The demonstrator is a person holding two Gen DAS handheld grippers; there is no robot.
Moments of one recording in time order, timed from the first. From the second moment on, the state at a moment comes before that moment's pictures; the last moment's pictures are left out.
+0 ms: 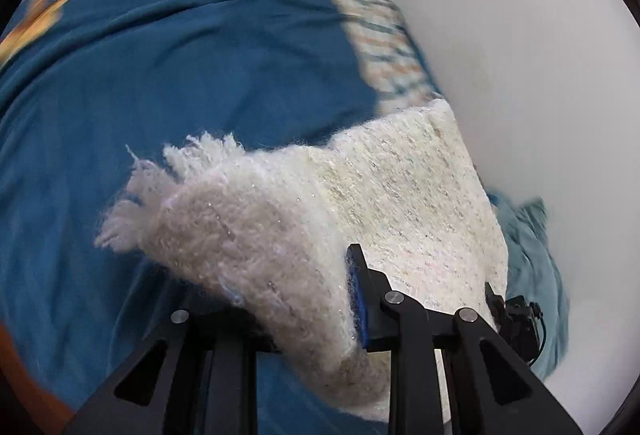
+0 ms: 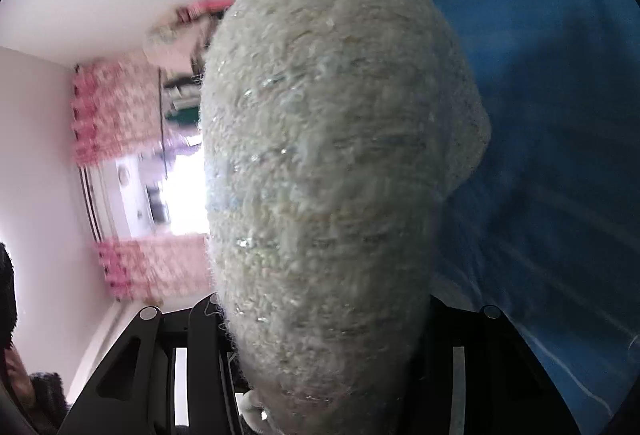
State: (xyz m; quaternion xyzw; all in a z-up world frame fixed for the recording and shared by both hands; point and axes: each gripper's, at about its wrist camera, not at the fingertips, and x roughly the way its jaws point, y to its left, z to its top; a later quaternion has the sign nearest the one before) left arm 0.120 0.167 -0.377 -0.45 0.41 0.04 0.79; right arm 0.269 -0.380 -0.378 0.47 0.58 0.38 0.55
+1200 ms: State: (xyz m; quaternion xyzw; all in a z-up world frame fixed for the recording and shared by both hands) left arm 0.516 0.021 -0.393 -0.12 0.50 -0.06 0.86; right arm 0.598 -0.576 -0.315 0.27 0.58 0.06 0.76
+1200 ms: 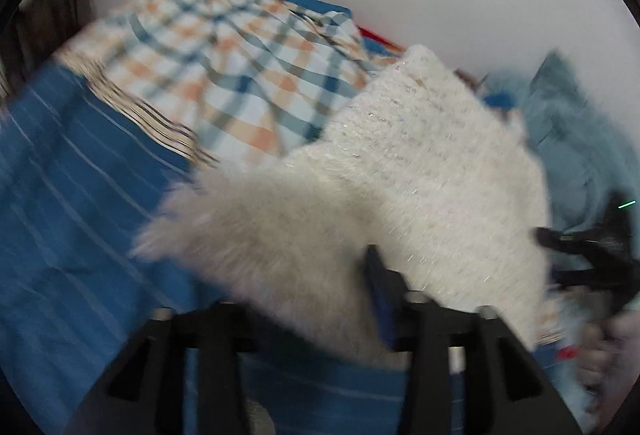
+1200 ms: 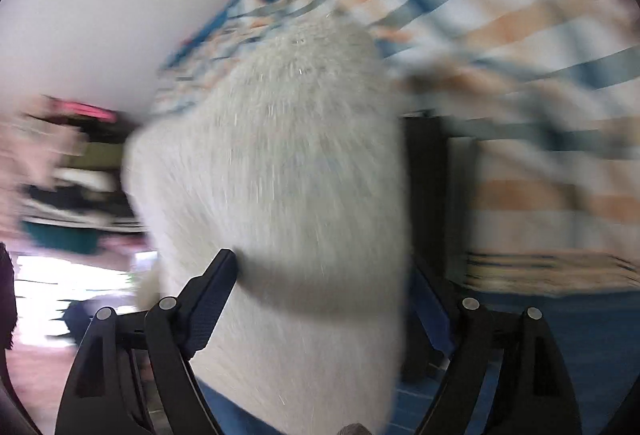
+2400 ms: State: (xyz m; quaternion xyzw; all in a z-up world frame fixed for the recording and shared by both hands) left arm 0.191 0.025 -0.040 0.07 0.39 -0.07 0.92; right arm 0.076 -0.376 0.168 0.04 0.43 -0.20 0.88
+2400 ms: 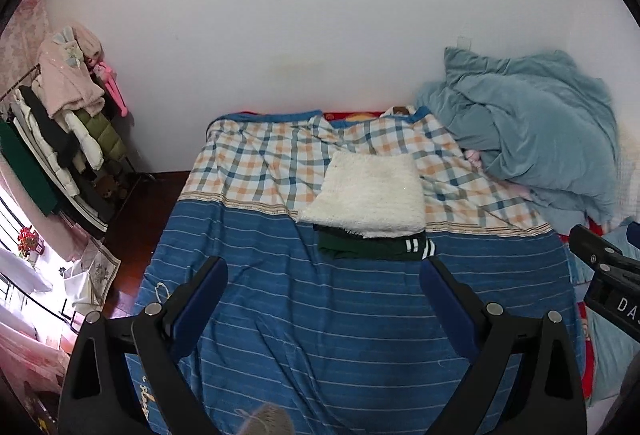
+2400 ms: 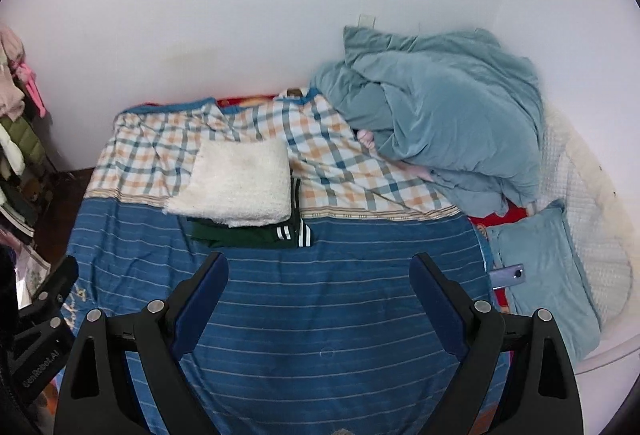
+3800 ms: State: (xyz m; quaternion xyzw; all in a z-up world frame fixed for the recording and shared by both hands) left arm 0.107 0.038 0.016 0.05 0.33 -0.05 0.94; right arm -0.037 -0.358 0.248 0.02 0.37 -0.18 0.91
